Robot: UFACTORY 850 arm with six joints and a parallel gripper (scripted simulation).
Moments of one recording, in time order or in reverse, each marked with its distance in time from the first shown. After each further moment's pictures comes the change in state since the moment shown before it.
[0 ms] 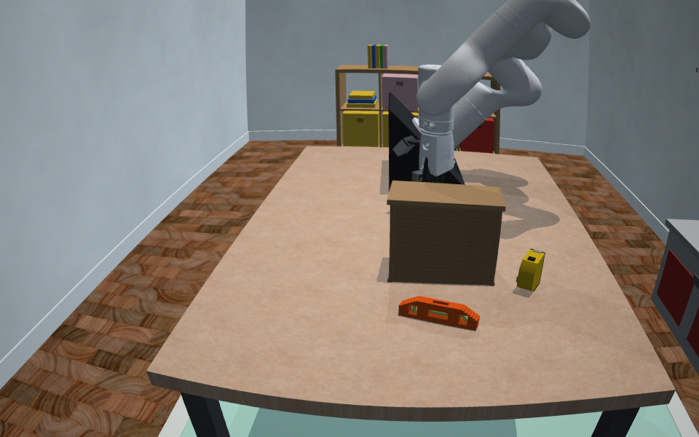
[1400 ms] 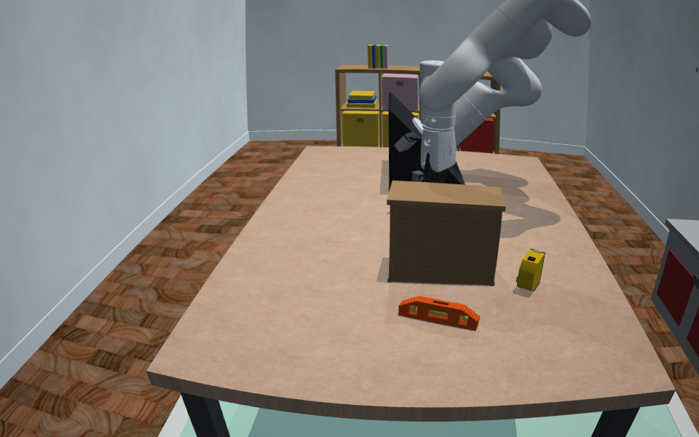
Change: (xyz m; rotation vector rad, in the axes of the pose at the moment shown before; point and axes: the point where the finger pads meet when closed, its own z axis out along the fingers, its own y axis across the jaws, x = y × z) arm -0.005 0.000 -0.011 0.000 0.000 0.001
